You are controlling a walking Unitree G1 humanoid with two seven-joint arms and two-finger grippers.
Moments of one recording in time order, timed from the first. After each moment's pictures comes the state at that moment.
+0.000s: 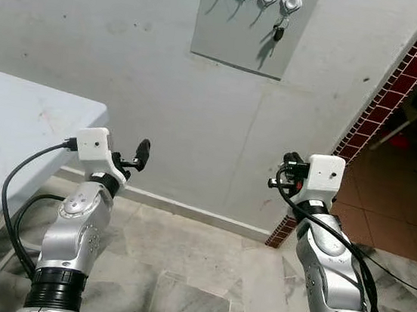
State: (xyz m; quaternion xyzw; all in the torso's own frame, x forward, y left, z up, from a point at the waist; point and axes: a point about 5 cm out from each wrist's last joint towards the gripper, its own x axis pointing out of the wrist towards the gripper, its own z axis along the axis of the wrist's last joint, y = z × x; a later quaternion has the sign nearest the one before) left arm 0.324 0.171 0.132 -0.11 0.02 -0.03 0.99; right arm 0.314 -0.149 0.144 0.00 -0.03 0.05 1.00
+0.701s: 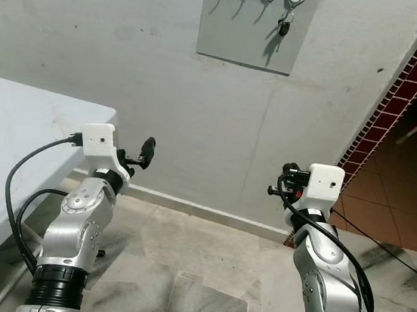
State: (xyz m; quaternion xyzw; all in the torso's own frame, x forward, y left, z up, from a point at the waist) left arm 0.326 0.165 0.139 -0.10 0.03 -0.05 0.99; right arm 0.307 -0.147 0.132 0.04 -0.01 0.03 1.00
